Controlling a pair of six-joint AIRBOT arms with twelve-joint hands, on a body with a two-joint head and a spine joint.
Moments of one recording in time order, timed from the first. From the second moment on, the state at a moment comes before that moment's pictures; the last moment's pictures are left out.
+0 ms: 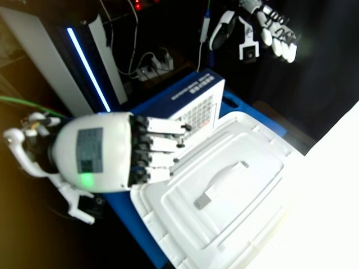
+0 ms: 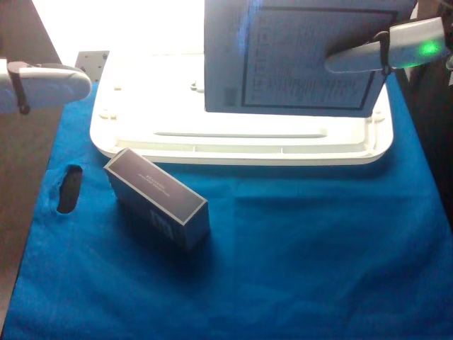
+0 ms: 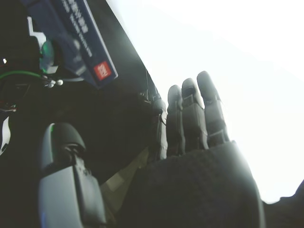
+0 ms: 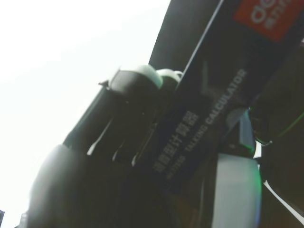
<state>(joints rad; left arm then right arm) 0.88 -0.82 1.22 0.02 -1.12 0.58 -0.55 -1.09 1.43 -0.37 0.86 -0.08</state>
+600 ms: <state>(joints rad) 0.94 -0.82 1.22 -0.05 -1.17 0.60 -0.68 -1.01 1.27 -0.36 0.97 -0.17</state>
